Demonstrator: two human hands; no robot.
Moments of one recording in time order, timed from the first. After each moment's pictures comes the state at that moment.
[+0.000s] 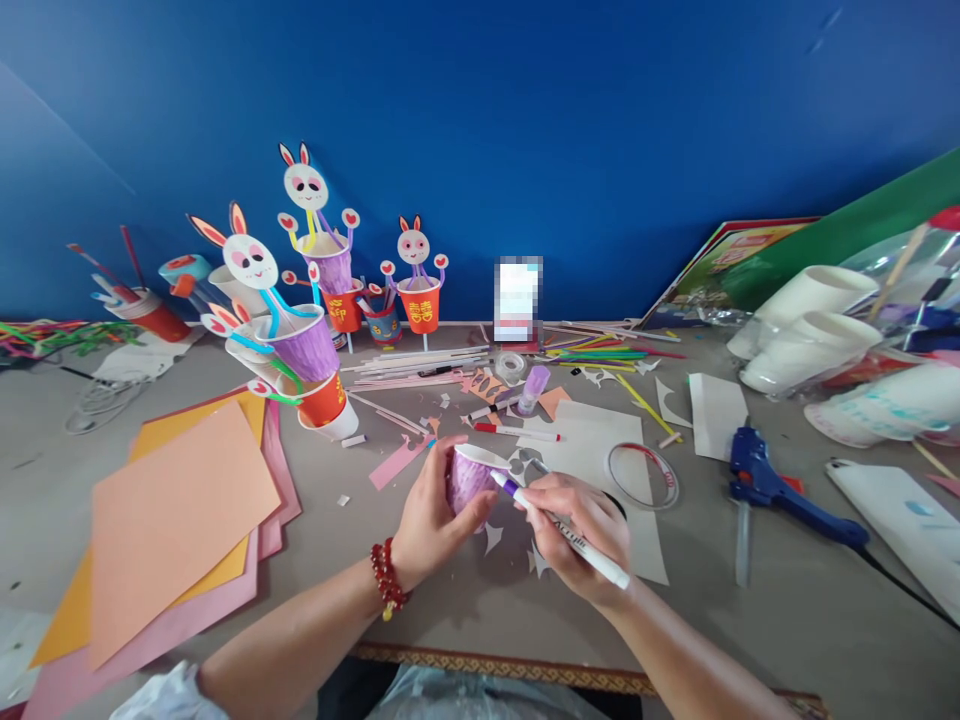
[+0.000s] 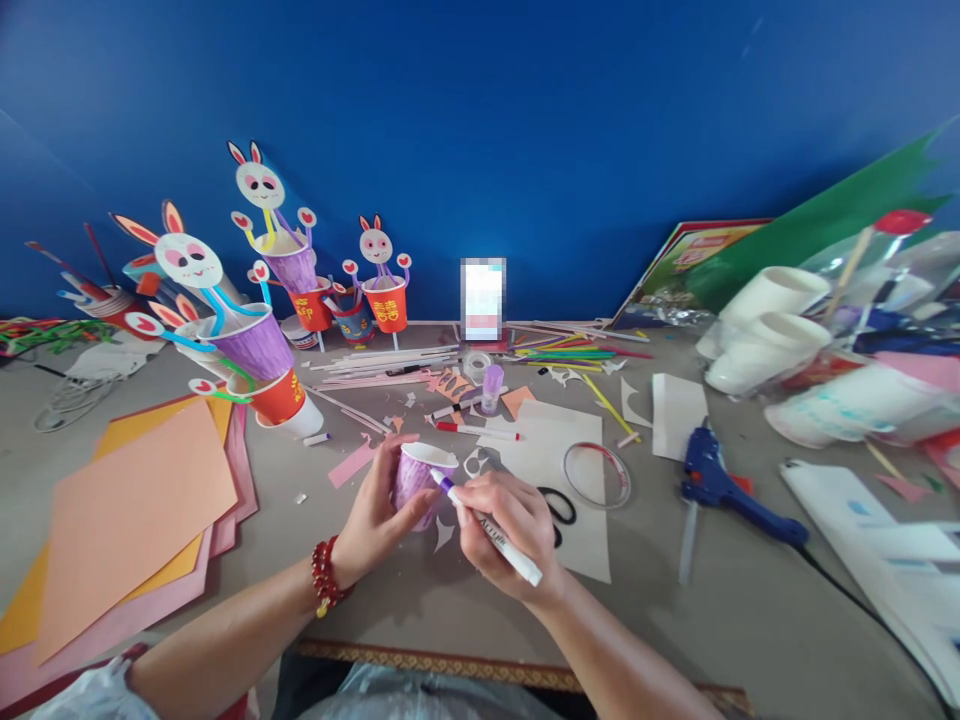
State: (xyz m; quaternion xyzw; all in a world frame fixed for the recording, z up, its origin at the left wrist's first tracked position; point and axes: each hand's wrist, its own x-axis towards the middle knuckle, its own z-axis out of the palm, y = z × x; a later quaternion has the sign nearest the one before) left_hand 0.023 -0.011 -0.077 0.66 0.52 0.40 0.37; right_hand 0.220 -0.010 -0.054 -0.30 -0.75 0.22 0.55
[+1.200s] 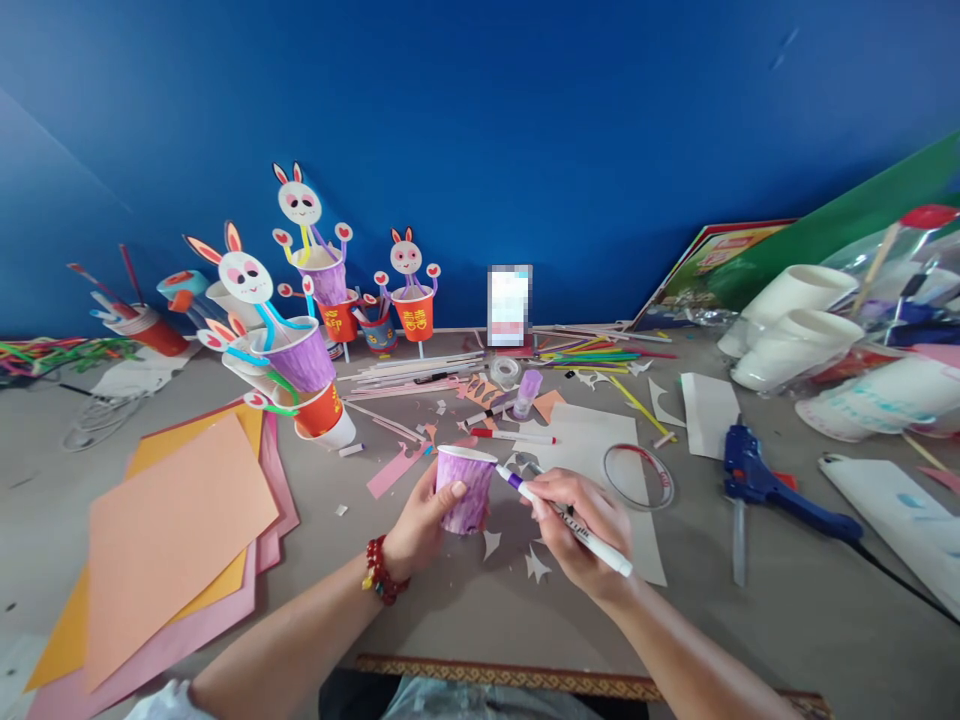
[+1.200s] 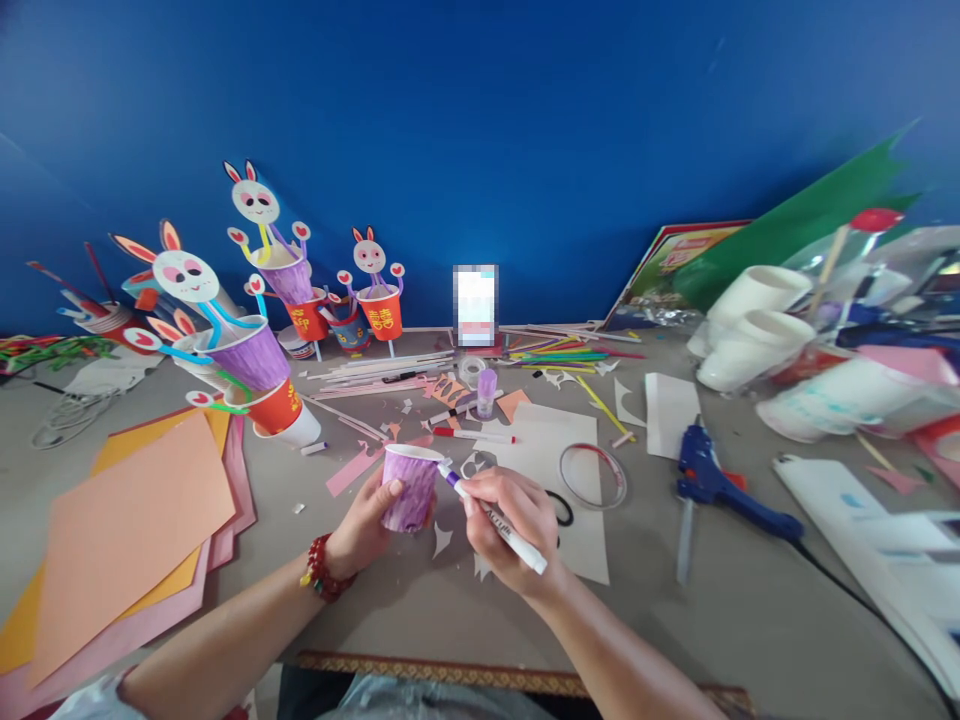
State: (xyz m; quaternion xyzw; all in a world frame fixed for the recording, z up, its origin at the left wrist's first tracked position) left_hand 0.025 -0.002 -0.086 0.35 0.35 0.46 0.74; right_hand 0.222 -0.008 -0.052 -0.34 -0.71 0.21 0.58
